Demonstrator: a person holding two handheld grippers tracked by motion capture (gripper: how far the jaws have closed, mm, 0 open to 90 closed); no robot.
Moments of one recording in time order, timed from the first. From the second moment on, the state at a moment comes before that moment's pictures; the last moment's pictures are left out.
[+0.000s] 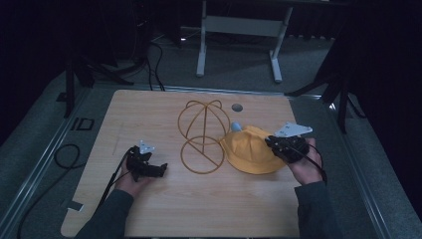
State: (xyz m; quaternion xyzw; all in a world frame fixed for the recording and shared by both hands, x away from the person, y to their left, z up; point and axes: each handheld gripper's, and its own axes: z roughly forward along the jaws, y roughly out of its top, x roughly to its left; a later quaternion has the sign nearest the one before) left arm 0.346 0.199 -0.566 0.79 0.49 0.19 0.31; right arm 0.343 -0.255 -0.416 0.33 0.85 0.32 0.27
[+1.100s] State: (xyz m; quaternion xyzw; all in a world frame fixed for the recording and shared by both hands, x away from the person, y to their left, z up) left arm 0.346 0.198 -0.566 0.79 0.49 0.19 0.31; right arm 0.359 -0.248 -0.414 0.32 0.88 0.27 0.24
